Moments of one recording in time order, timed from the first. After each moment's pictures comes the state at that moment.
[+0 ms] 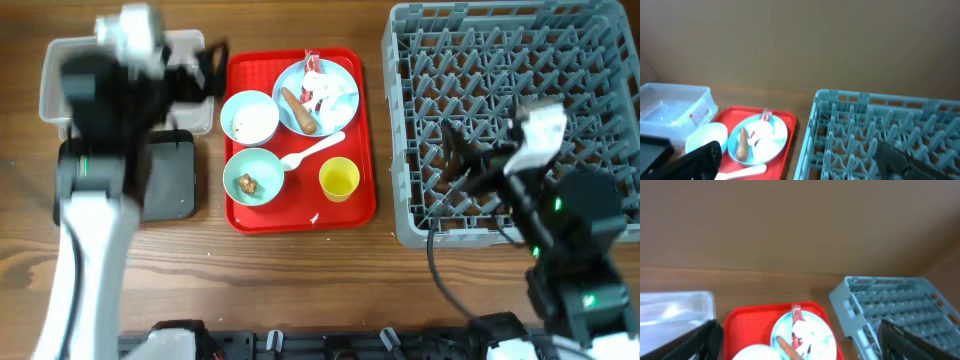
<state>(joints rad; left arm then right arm) -0.02 1.35 1.34 -0.37 0.35 -0.22 0.17 0.78 0.95 -0.42 -0.10 0.05</state>
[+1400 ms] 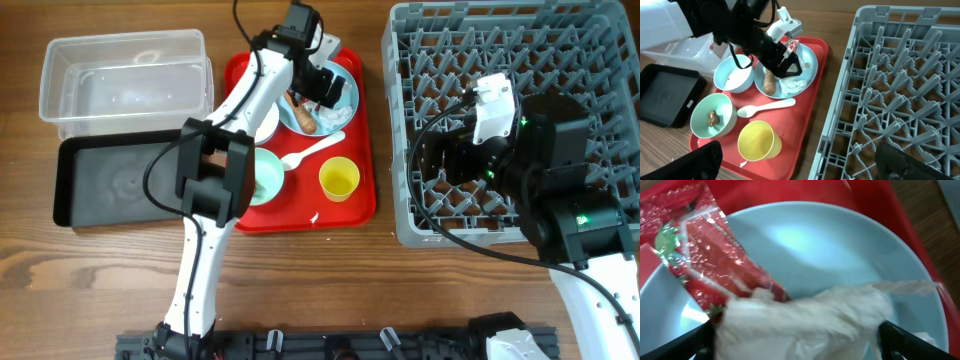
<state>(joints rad) -0.37 2.51 2.17 -0.86 0.20 0.13 0.17 1.06 1.15 -0.76 -0.28 0.04</state>
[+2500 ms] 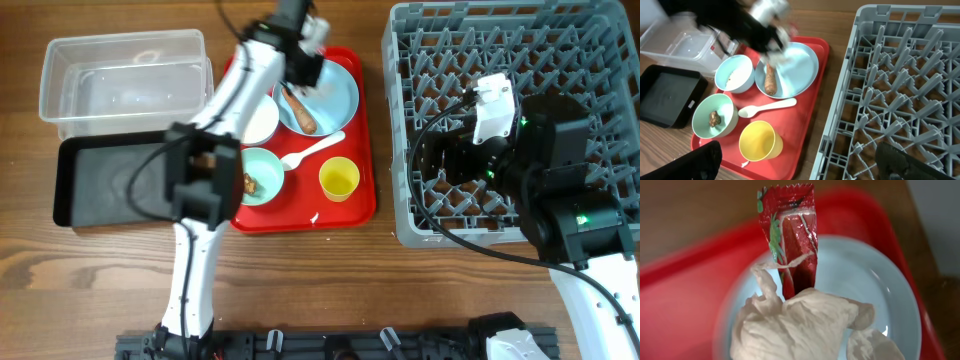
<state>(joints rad) -0.31 2.41 2.19 -0.88 0.15 0.00 0.17 1.06 1.15 -0.76 -0.28 0.05</state>
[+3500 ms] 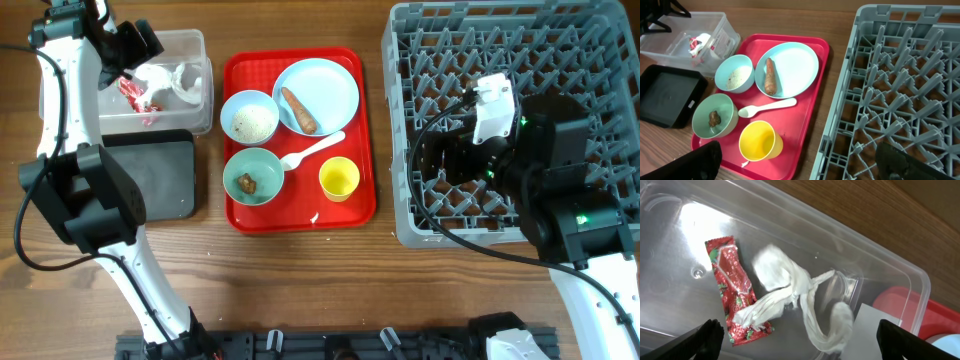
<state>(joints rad) 0.25 2.23 2.09 -0.96 0.13 -0.28 0.17 1.06 1.15 -0.76 -0.28 0.05</state>
